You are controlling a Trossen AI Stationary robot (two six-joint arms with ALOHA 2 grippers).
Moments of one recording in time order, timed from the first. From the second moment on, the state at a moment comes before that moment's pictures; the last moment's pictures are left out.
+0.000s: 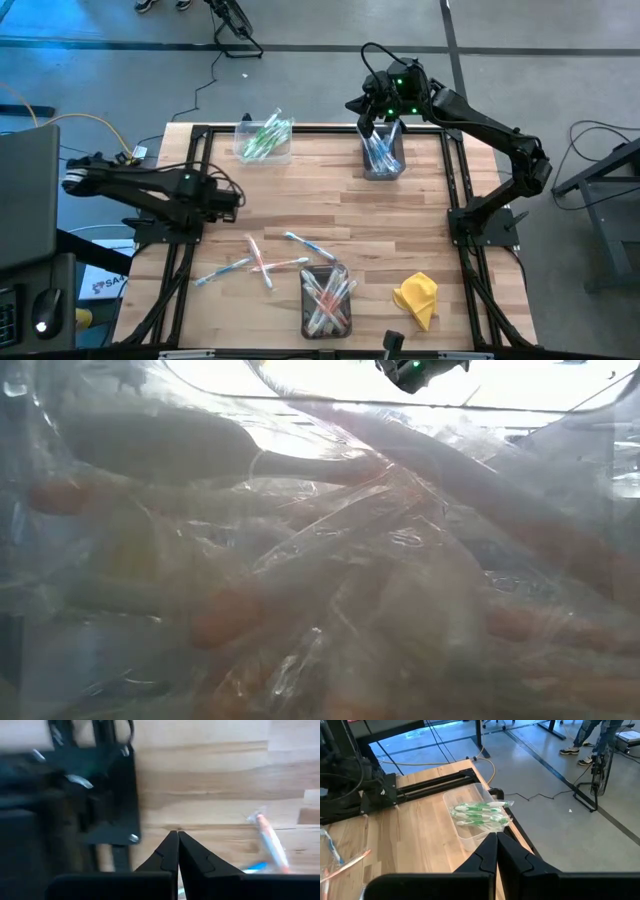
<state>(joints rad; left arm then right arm) -0.09 1.00 0.85 -1.45 -0.05 -1.61 -0.62 1.51 1.53 -0.46 -0.23 -0.05</state>
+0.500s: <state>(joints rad) -0.09 0.97 0.64 -0.89 0.01 -1.79 -0.62 1.51 1.53 -0.46 -0.23 -0.05</state>
